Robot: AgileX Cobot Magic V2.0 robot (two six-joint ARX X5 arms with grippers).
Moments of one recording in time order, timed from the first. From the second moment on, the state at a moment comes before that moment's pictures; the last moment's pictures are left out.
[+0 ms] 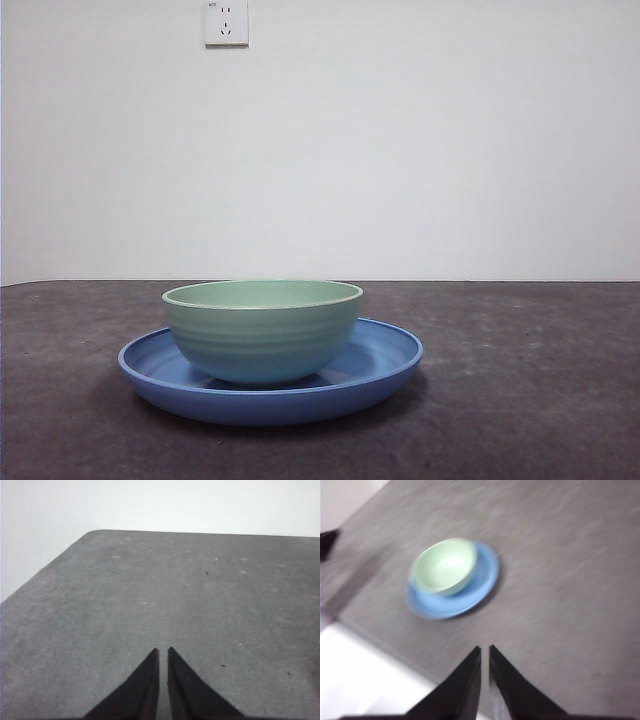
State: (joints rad) left arm 0.04 0.00 0.03 -0.18 -0.02 -0.01; right arm 0.46 0.34 1.06 -1.26 -0.15 0.21
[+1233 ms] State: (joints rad) left arm 0.04 0.00 0.03 -0.18 -0.02 -0.01; right arm -0.09 0.00 0.02 -0.11 -0.13 -0.06
